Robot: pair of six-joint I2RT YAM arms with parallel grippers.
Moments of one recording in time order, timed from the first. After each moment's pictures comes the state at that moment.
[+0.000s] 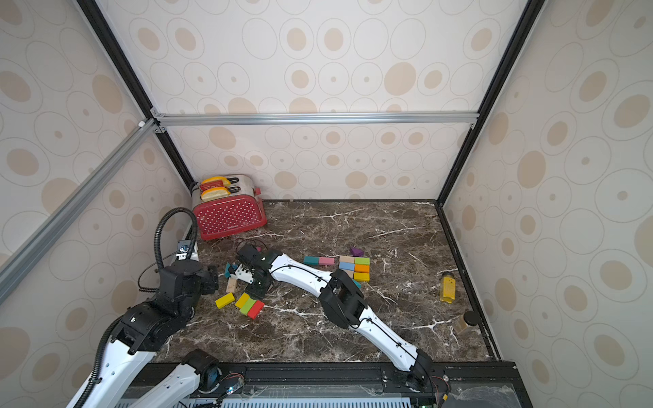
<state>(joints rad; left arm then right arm) -0.43 0.68 0.91 -0.86 -0.66 -0.24 1.14 2.59 2.40 -0.95 -0.18 -0.19</state>
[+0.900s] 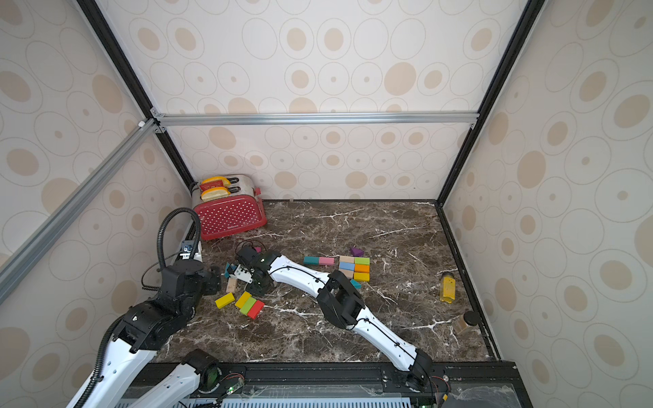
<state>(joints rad) -0.43 0.68 0.90 -0.86 -0.62 -0.22 1.14 2.62 2.40 -0.91 -0.14 -0.25</state>
